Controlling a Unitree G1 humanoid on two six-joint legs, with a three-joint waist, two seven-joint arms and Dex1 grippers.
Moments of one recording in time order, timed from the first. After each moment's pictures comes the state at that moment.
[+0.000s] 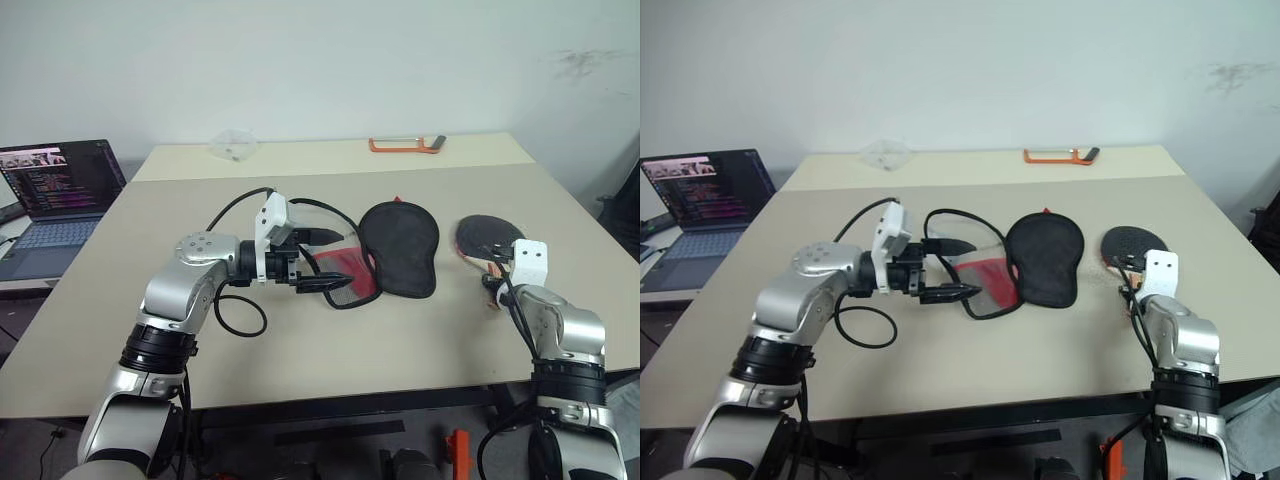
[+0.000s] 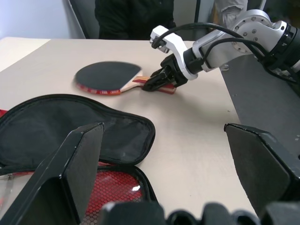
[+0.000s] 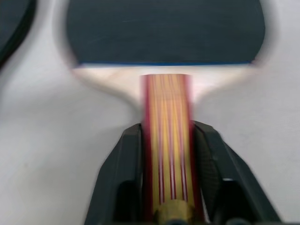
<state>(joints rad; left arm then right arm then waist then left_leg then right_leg) -0.69 0.56 -0.10 0.05 -0.45 0.45 -1.19 -0.53 -0.33 -0.33 0.12 0.20 0.96 0.00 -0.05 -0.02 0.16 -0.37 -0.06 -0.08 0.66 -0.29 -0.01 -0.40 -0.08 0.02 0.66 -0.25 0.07</state>
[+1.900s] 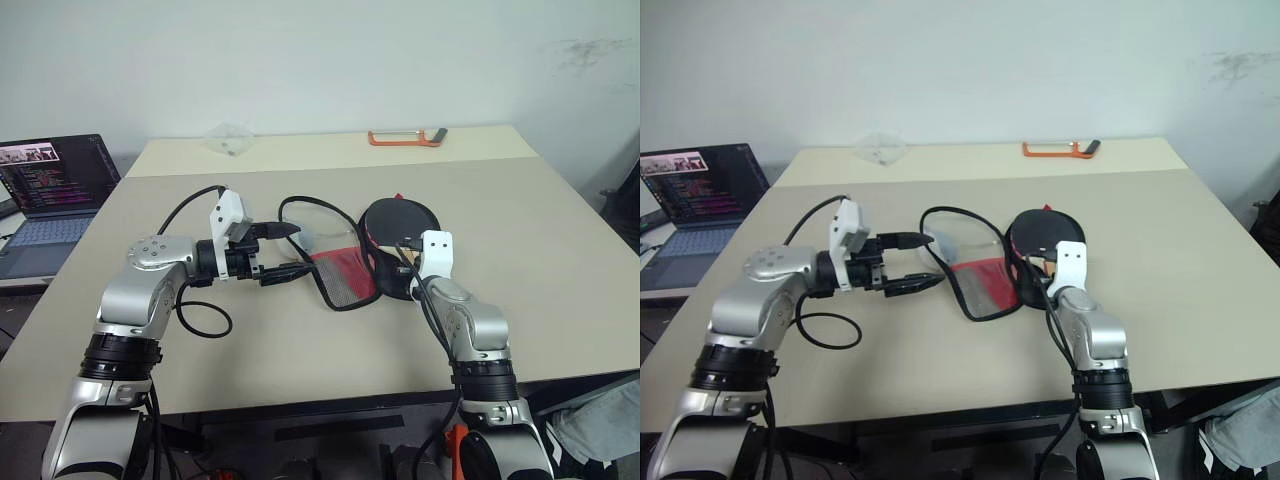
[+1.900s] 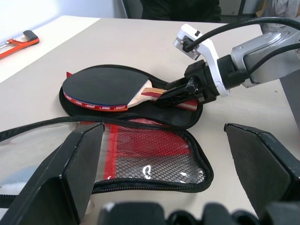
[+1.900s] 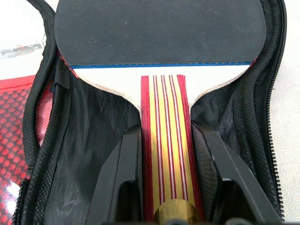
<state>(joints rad) -0.62 0.68 0.01 0.10 -0.43 0.38 -1.17 -0.58 0.02 -0.10 0.04 0.15 0.87 -0.10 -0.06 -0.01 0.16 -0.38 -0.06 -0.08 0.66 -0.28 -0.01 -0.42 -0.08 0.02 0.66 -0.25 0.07</state>
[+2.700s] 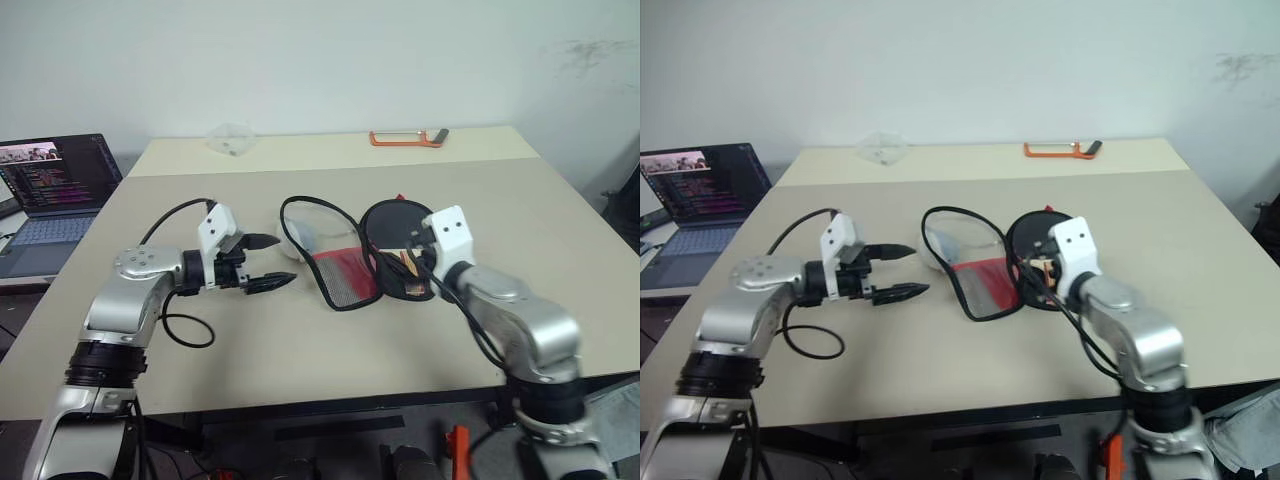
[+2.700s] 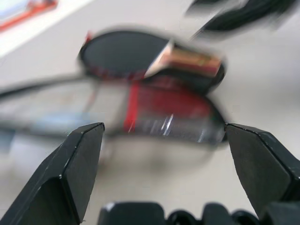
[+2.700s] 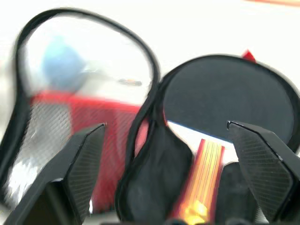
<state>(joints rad) -0.55 0.75 -0.01 0.22 -0.30 0.29 -1.16 -0.49 -0.43 0.05 -0.48 0.31 1.05 0.32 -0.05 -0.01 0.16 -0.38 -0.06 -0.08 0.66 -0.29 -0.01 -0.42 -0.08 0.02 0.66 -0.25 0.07</state>
